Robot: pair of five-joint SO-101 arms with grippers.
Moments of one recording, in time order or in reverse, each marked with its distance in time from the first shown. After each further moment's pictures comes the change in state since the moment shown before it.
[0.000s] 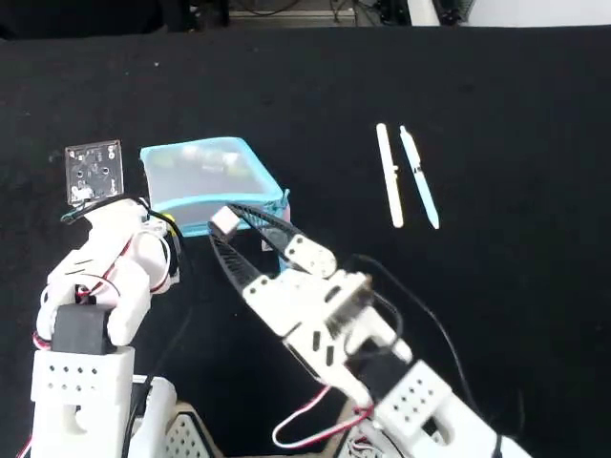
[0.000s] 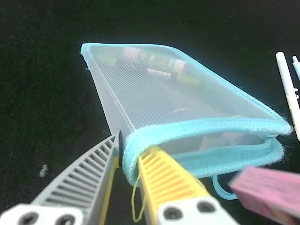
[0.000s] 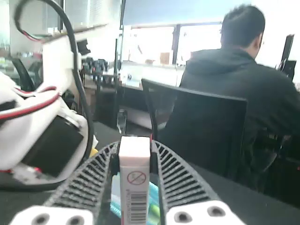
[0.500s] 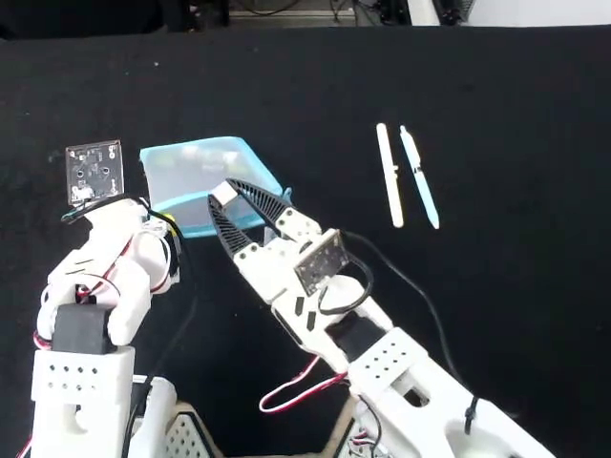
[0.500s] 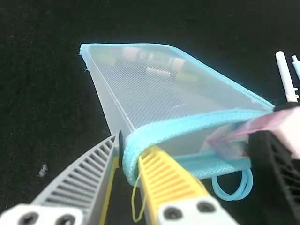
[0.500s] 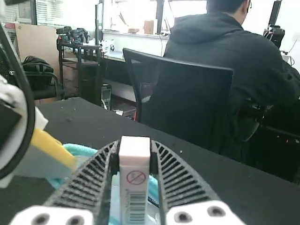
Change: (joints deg) left arm 0.0 0.0 0.0 0.0 0.0; right arm 4.8 25.1 -5.5 -13.4 0.0
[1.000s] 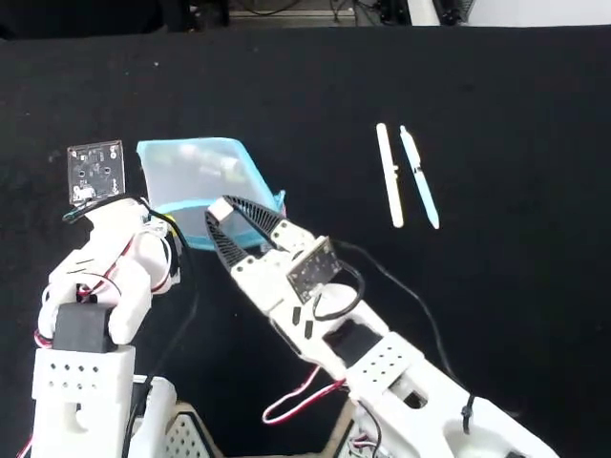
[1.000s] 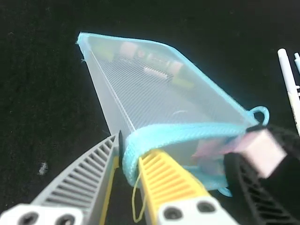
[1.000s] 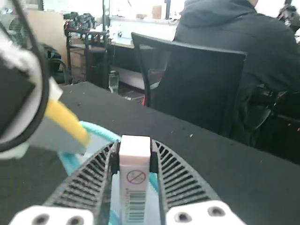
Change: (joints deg) left arm 0.0 0.1 0.0 0.0 0.0; right arm -2.1 1.5 3.7 -0.7 -0.1
